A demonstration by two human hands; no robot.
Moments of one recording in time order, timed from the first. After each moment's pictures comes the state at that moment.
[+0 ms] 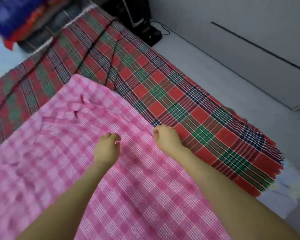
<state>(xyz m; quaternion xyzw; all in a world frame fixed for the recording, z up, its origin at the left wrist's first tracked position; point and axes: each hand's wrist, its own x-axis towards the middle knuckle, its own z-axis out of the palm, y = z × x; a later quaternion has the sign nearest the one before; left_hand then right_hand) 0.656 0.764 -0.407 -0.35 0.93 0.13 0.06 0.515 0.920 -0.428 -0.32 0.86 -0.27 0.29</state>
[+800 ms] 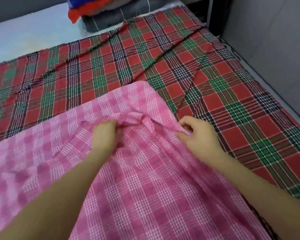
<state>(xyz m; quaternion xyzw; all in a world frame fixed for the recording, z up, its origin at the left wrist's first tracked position) 0.669 0.443 -0.478 -0.49 0.87 0.08 -0.06 0.476 0.624 -0.453 -0.47 0.77 -0.39 0.17</state>
